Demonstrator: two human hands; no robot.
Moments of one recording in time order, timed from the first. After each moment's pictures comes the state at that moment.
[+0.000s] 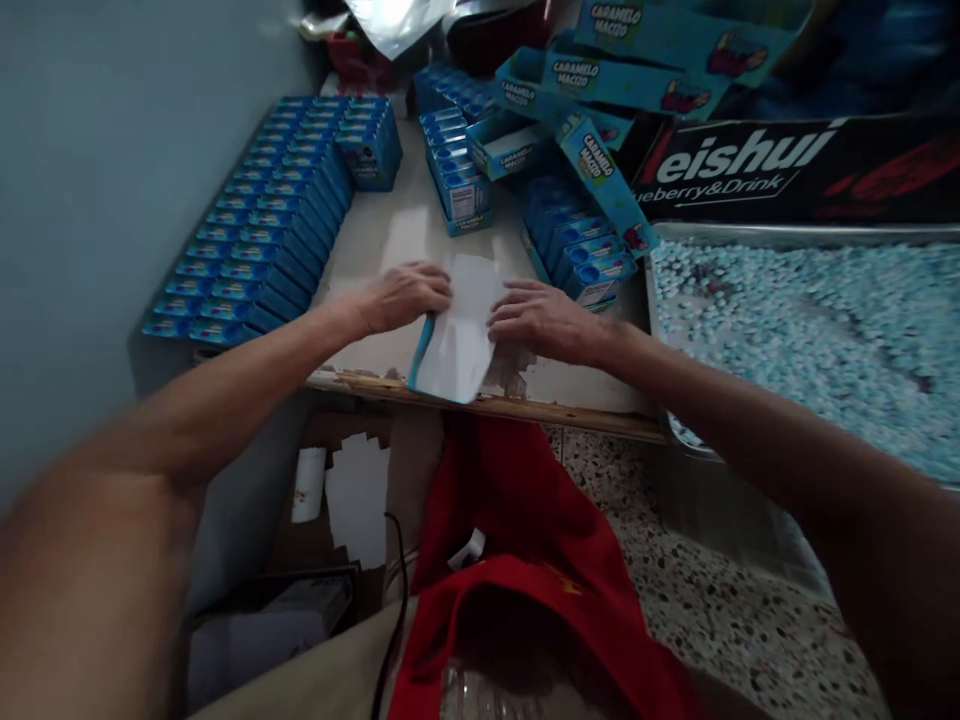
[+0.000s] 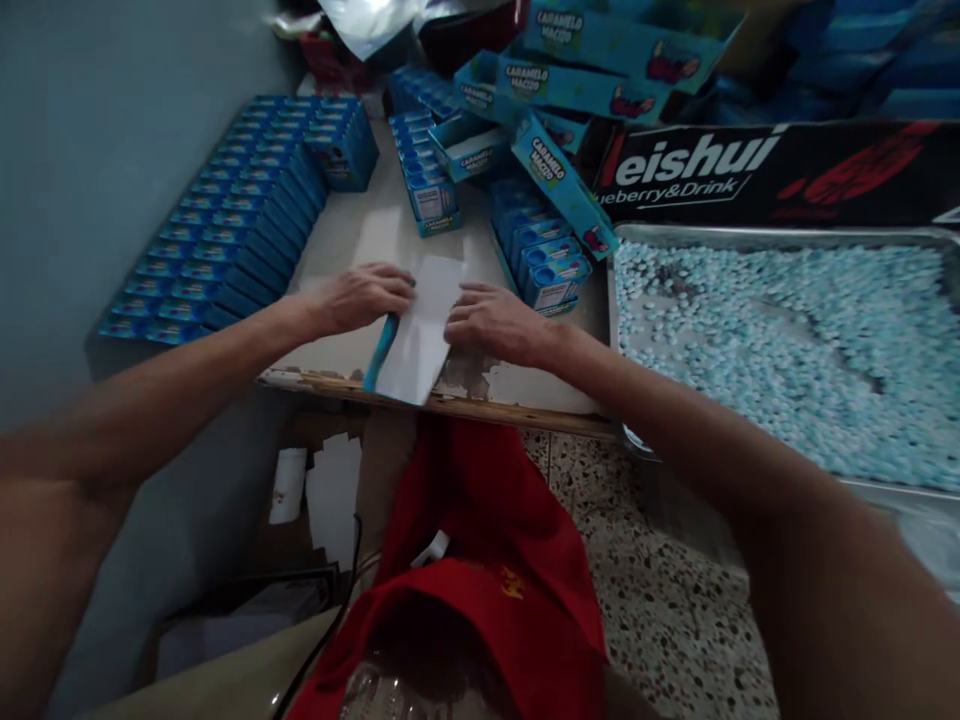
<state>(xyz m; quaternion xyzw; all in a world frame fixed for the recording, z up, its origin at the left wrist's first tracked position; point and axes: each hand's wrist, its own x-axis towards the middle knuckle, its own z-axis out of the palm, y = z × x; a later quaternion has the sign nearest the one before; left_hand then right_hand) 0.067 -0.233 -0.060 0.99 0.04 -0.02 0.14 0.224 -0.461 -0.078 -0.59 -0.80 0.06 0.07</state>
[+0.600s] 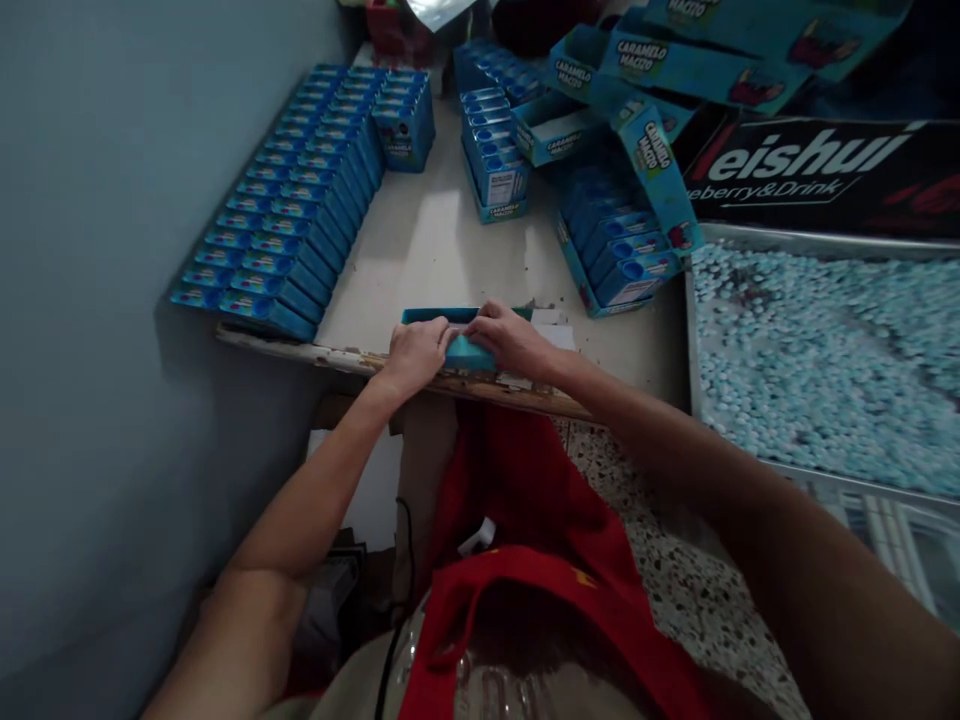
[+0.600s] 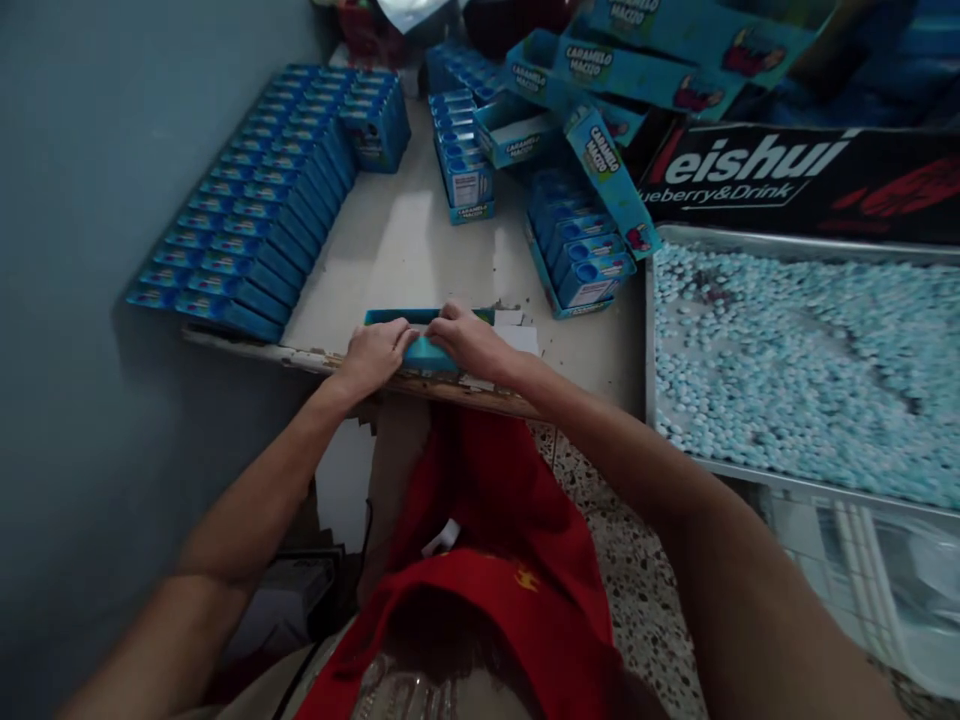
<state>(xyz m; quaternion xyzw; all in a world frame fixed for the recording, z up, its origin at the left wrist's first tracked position) -0.014 -0.301 -0.115 0.94 0.31 -0.01 0.13 0.145 -0.416 -0.134 -0.67 -0.70 0.11 0.22</state>
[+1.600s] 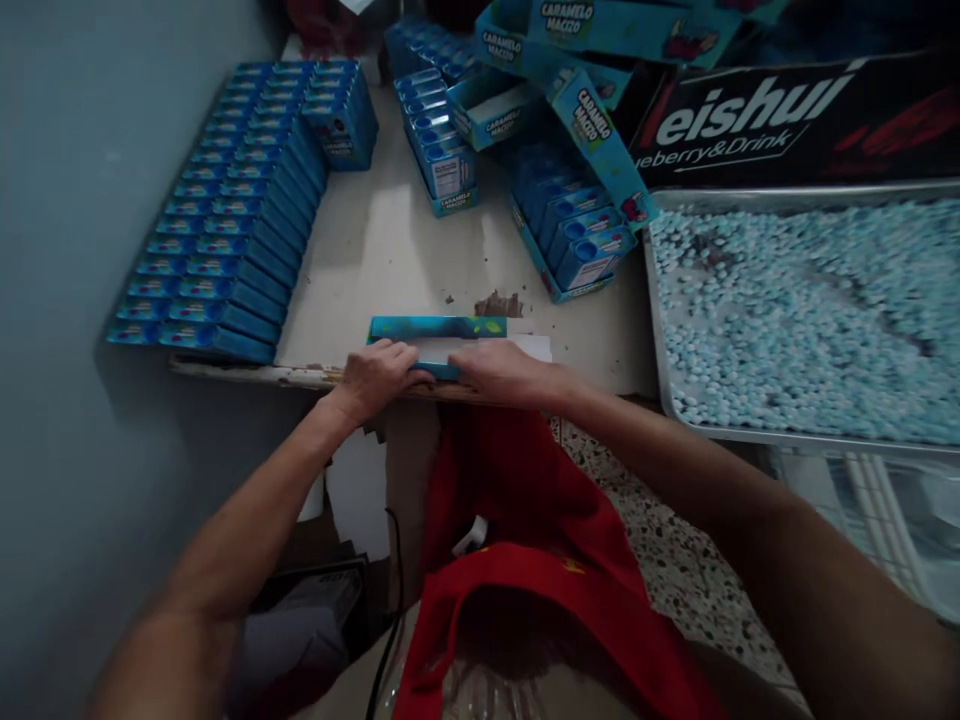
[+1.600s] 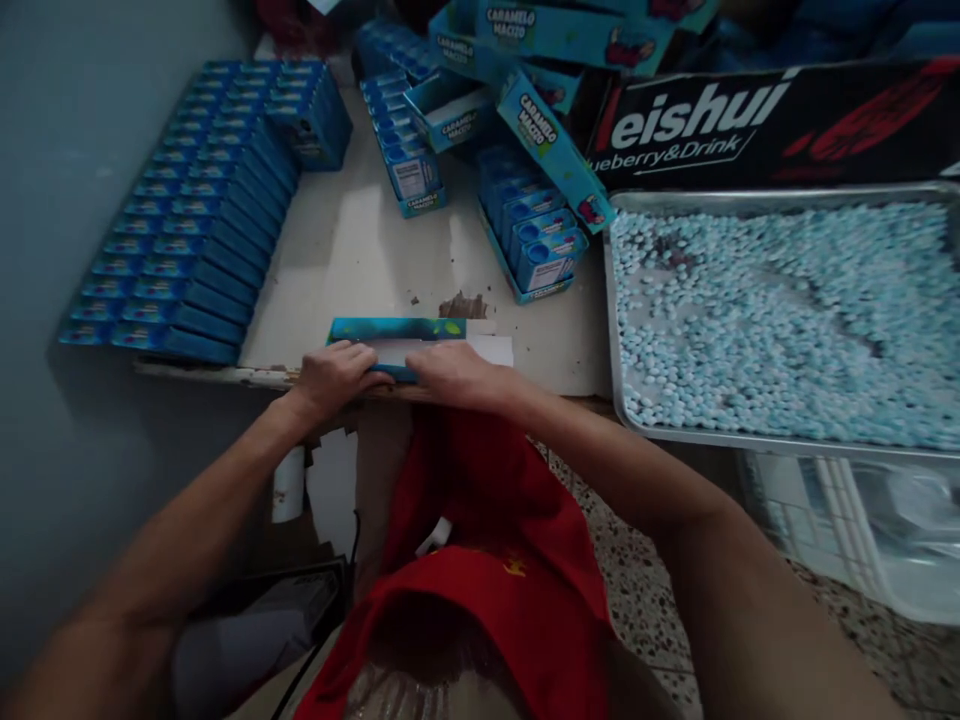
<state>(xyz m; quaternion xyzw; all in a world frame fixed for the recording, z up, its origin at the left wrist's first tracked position) -0.038 -0.285 -0.134 1.00 0.09 0.02 0.03 0.135 -0.457 -0.104 -0.68 -0.70 0.20 0.04</state>
